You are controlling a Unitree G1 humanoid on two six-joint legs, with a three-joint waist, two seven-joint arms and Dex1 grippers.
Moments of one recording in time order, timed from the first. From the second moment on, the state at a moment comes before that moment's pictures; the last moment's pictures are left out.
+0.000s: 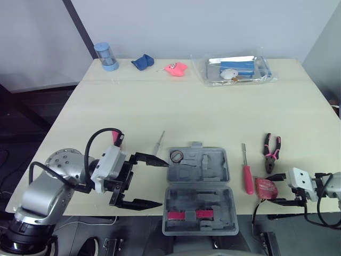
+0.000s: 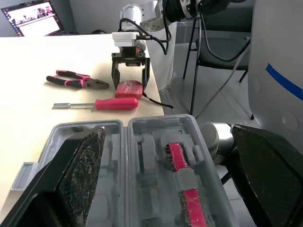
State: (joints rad) left arm -0.06 0.90 0.11 -0.42 -0.67 0.23 -1.46; right arm -0.14 -0.84 0.03 0.55 0.17 -0.44 1.44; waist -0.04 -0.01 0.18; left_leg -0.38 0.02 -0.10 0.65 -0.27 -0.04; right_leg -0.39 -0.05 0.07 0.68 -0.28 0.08
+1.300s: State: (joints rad) left arm 0.15 0.81 0.29 -0.46 -0.69 0.28 -1.15; right arm -0.83 -0.70 0.63 0.01 -0.20 0.64 1.34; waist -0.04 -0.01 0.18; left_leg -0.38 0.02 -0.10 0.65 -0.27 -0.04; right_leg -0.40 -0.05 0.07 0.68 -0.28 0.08
